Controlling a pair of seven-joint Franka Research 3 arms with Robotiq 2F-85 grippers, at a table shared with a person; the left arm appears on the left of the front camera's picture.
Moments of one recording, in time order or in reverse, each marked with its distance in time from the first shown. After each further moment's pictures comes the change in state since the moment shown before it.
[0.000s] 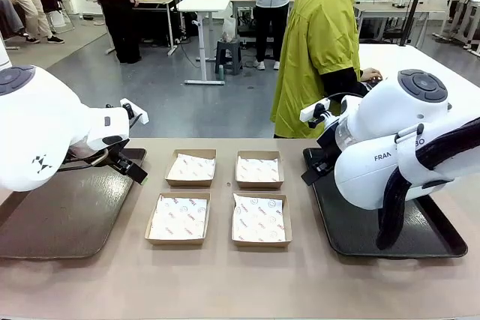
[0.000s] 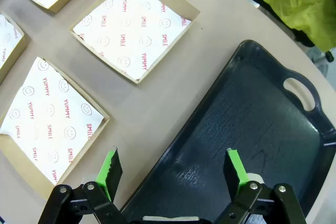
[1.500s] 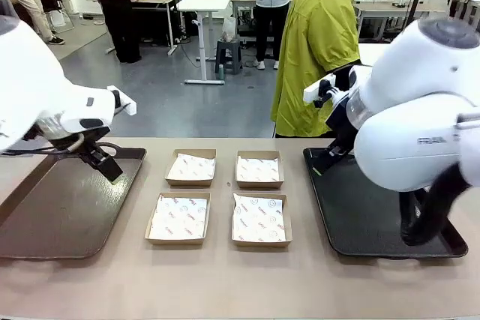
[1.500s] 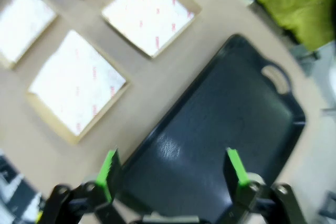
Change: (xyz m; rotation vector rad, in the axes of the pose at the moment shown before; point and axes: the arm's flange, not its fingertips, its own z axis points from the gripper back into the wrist) left arm -0.002 -0.016 0.095 0.040 0.181 -0.075; right arm 0.012 0.022 0.102 -0.044 0.087 0.098
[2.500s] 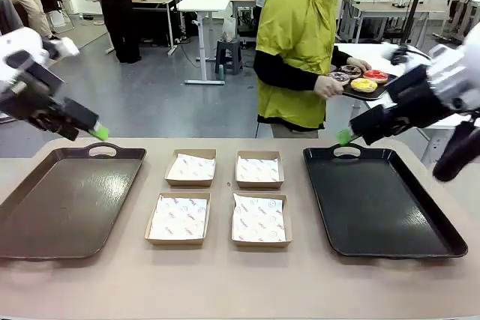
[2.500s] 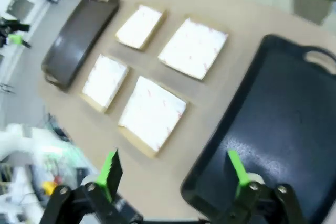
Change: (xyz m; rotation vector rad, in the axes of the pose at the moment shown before) left arm -0.027 0.071 0.057 -0.383 -0.276 0.401; right arm -0.054 -0.095 0.032 0.508 -0.233 -0.439
